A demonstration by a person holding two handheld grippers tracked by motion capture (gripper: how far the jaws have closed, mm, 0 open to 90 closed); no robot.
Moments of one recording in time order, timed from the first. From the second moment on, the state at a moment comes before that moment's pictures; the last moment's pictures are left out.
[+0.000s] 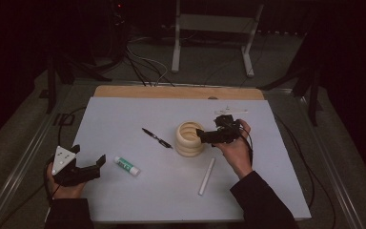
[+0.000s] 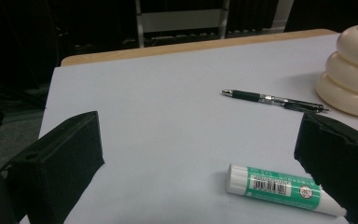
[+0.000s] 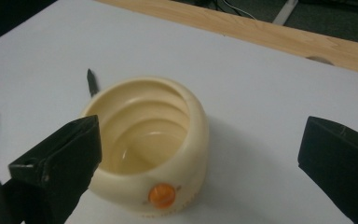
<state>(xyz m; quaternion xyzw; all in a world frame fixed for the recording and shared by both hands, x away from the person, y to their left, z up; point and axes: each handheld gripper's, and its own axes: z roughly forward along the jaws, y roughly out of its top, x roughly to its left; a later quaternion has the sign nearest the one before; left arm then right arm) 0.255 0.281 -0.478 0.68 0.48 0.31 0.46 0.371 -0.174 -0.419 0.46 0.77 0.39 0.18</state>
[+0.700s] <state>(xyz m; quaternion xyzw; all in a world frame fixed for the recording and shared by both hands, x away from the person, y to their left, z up) 0.255 0.281 -0.478 0.68 0.48 0.31 0.46 0.336 -0.182 -0.437 0.48 0.78 0.36 0.18</state>
